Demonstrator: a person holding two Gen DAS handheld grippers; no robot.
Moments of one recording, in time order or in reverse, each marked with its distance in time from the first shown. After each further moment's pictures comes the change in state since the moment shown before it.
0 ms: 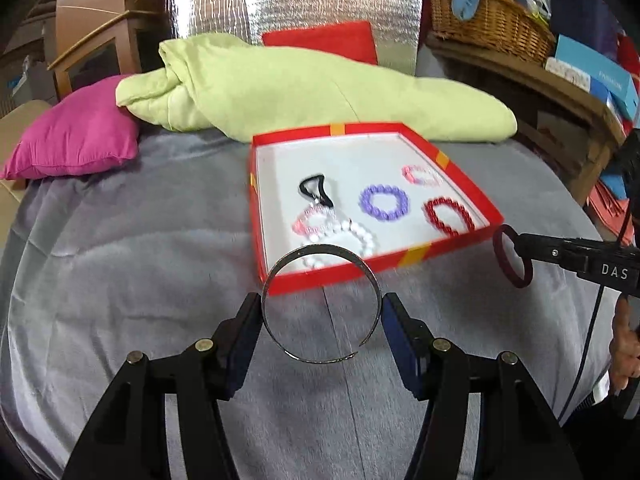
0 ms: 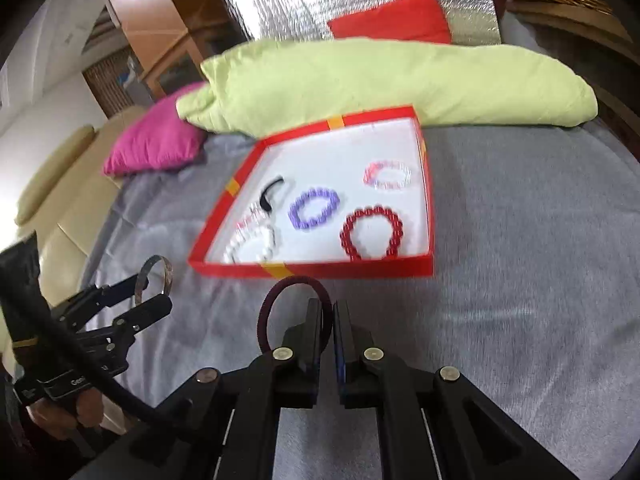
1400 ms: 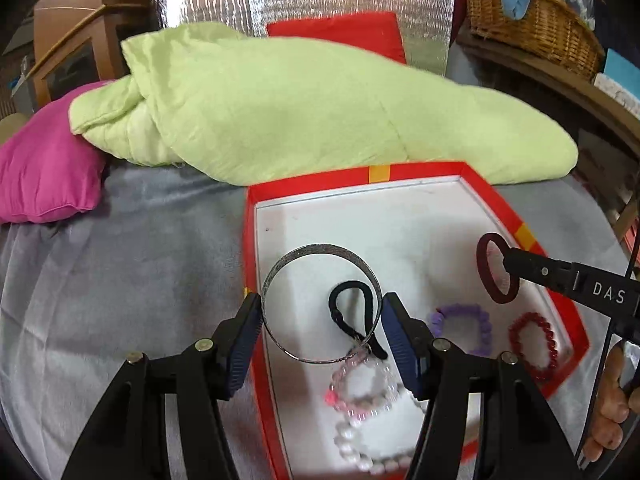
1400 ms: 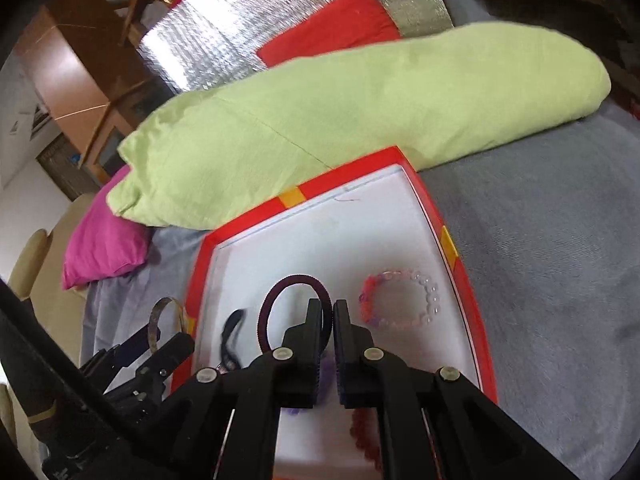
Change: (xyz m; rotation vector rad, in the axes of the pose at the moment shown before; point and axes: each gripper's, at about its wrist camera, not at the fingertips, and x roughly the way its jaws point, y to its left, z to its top) left arm 0.128 0.024 0.113 -0.002 0.045 0.035; right arm 0.113 -0.018 0.106 0.267 -0.059 -0.061
